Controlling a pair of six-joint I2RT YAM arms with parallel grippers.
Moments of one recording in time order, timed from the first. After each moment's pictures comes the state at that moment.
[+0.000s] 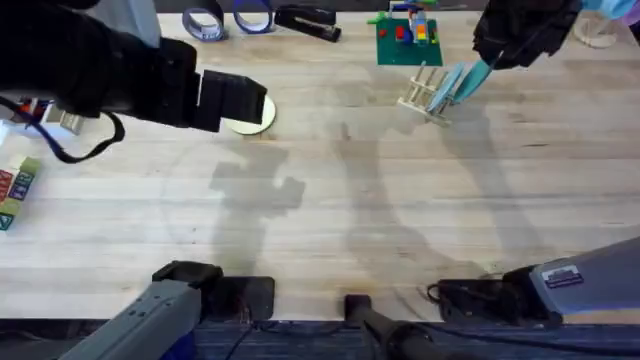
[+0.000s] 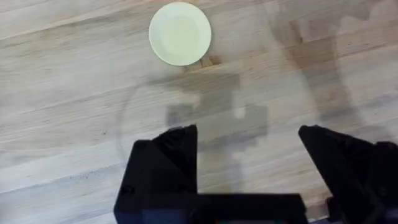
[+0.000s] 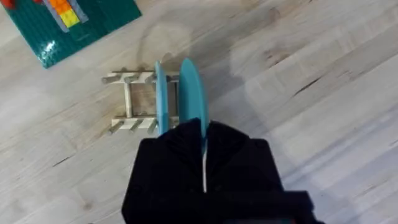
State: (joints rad) left arm -0.11 1.06 1.38 -1.35 0.11 0.07; right arm 0.19 1.70 1.62 -1.18 0.38 0.67
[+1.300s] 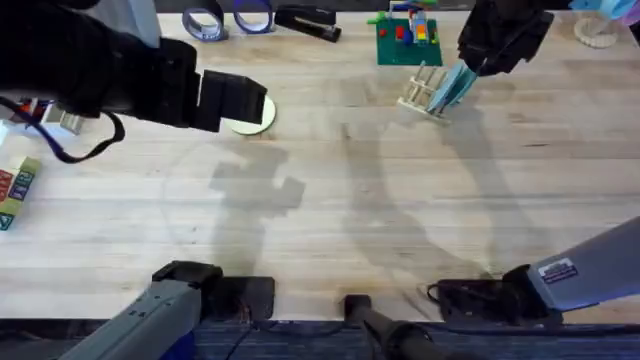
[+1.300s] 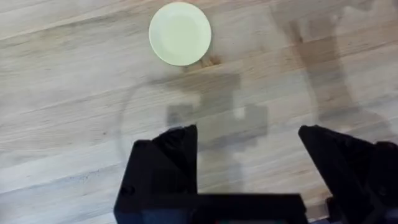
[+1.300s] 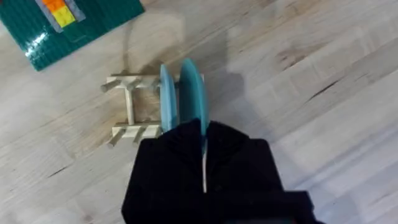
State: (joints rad) left arm -0.11 1.07 1.38 -1.35 0.11 0.07; right arm 0.19 1.79 1.62 -1.13 0.36 0.67
